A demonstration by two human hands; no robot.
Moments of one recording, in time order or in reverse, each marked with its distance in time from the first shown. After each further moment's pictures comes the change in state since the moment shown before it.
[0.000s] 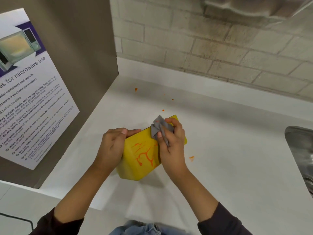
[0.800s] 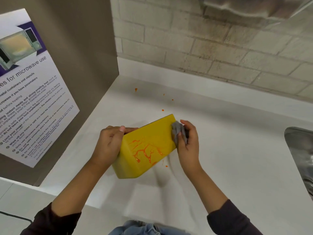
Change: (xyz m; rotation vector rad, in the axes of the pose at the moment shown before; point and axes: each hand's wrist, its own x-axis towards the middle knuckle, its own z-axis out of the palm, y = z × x) left_hand 0.000 0.015 -0.002 0.095 0.009 0.011; right_hand 0.007 0.040 -0.032 0.120 0.087 0.091
